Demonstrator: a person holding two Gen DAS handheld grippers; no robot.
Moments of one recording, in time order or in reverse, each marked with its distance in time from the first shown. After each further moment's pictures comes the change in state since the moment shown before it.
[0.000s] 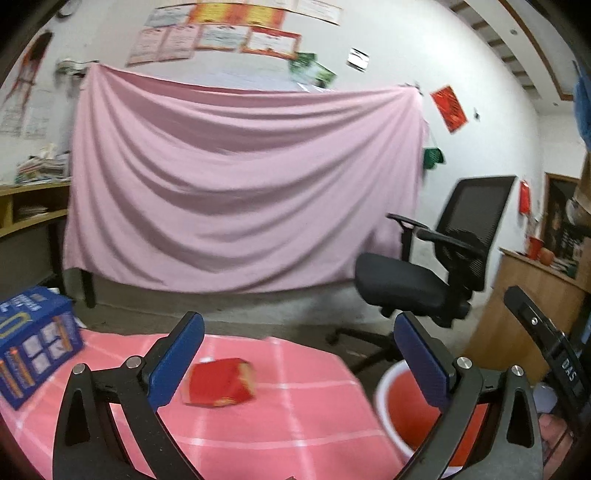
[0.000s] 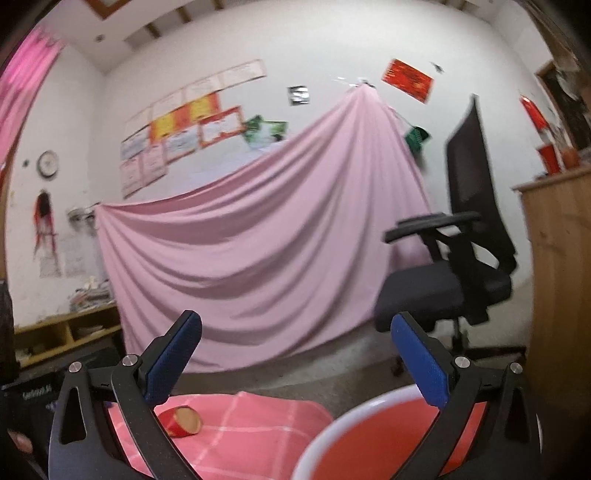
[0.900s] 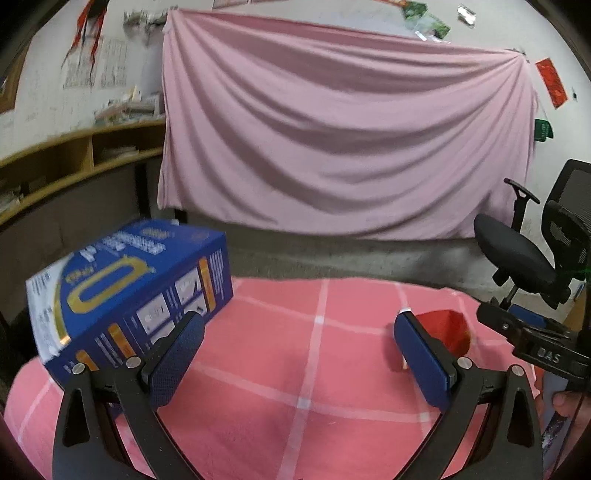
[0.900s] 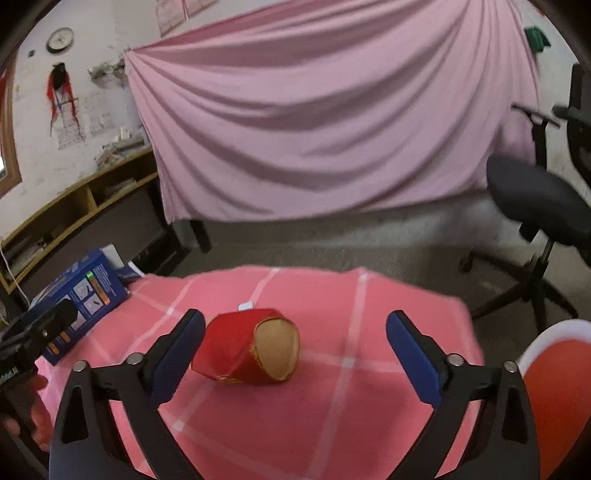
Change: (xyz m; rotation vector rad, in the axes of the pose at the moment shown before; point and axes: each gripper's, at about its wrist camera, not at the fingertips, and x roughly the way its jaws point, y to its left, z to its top) left arm 0.023 0.169 -0.051 -0.098 0.251 0.350; right arm 0.174 0.124 -0.111 -0.104 0.688 0.159
